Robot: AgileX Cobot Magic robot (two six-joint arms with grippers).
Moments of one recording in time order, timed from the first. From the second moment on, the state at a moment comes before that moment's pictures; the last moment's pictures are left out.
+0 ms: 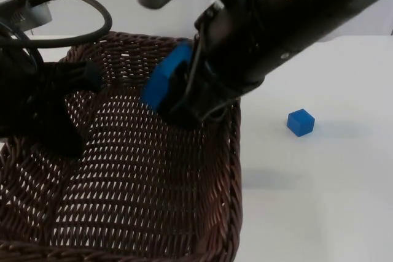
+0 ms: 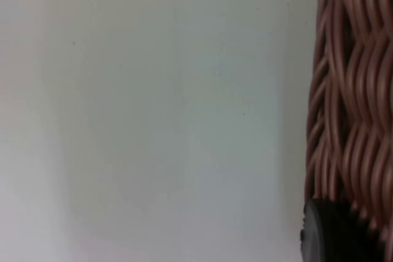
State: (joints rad) right arm 0.83 1.77 -1.20 0.39 0.41 -0.62; left arm -0.24 1.46 -0.80 -0.44 0.75 0.06
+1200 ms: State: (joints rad) right arm 0.84 1.24 -1.03 0.29 0.61 -0.54; left arm -0.24 1.46 -0.80 -0.44 0.75 0.06
